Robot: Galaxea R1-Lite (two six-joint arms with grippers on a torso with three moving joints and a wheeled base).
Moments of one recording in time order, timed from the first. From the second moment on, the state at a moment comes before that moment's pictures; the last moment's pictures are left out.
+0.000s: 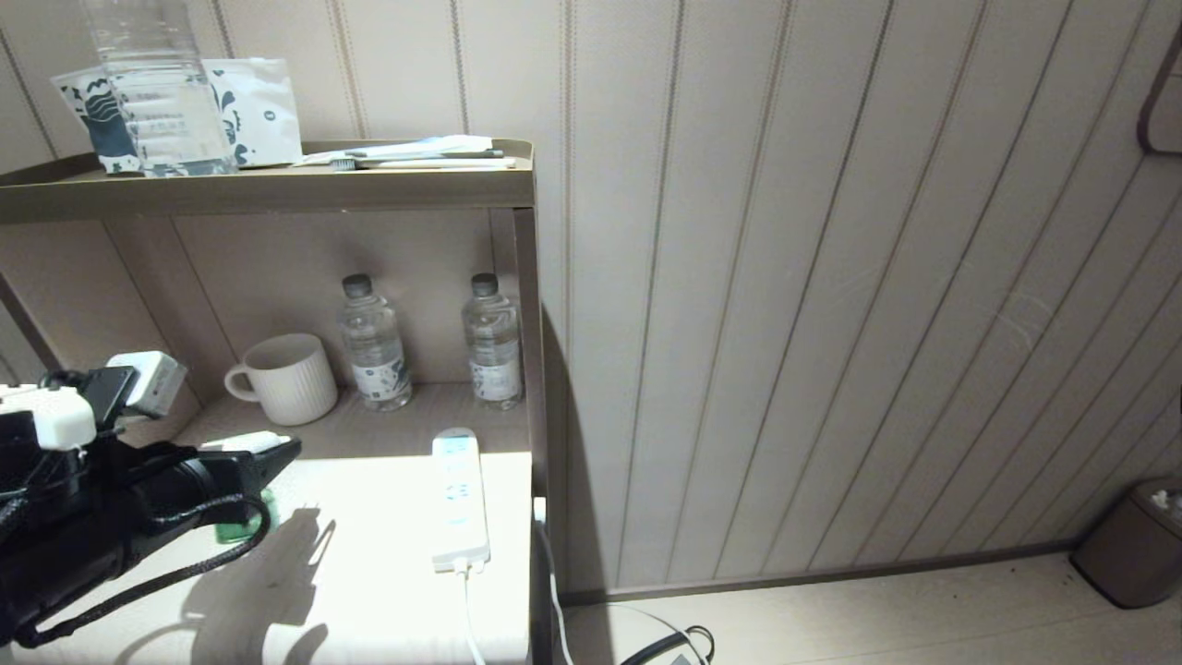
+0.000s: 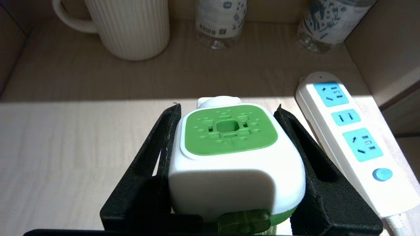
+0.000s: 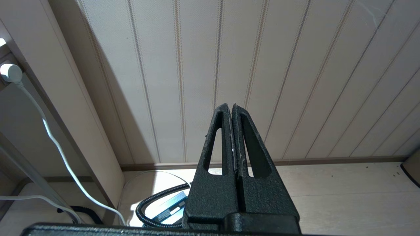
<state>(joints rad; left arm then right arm) -0.11 1.45 -0.34 -0.75 -0.02 -0.11 0.01 0.00 0.00 0.01 0.00 0.00</state>
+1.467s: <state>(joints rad) -0.15 2.05 -0.29 -1.53 0.26 -0.08 0.01 0.00 0.00 0.01 0.00 0.00</state>
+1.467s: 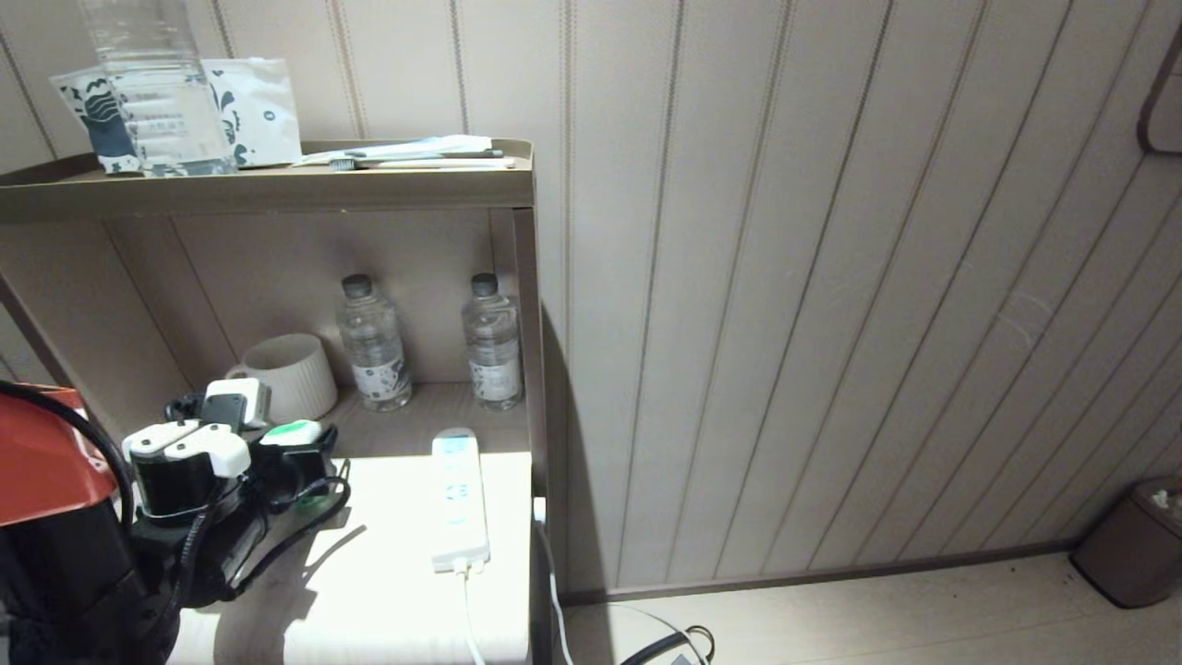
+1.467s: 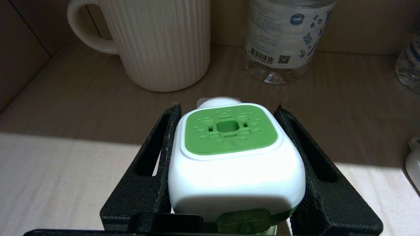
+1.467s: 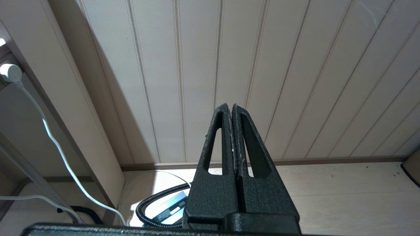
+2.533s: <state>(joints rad) -0.21 2.11 -0.31 -1.53 0.36 -0.08 0.01 0.00 0.00 0.01 0.00 0.00</state>
